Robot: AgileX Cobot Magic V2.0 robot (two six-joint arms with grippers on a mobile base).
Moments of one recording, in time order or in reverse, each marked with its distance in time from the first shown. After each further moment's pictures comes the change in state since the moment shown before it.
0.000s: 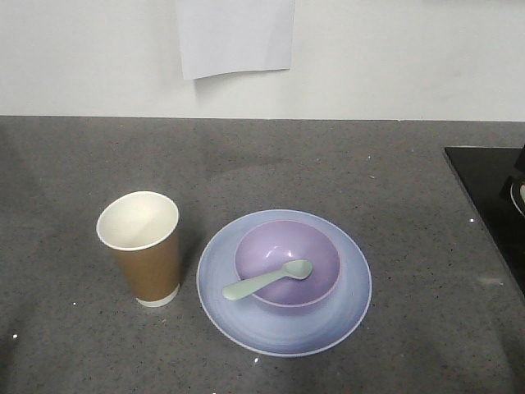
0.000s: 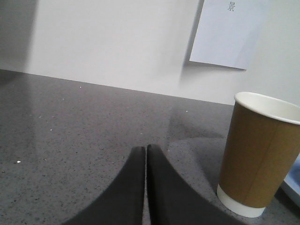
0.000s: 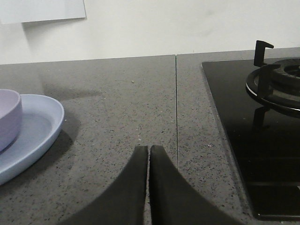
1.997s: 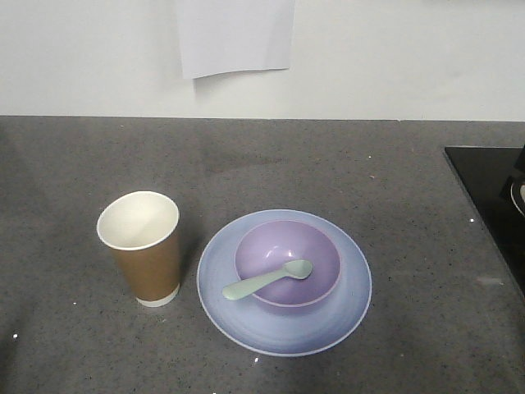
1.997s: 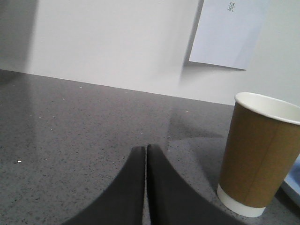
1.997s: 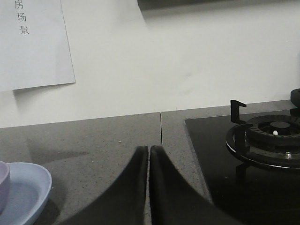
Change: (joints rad) left arm 0.000 0.000 0.000 0.000 0.000 0.000; right arm -0.104 0.000 0.001 -0.002 -0.212 0.018
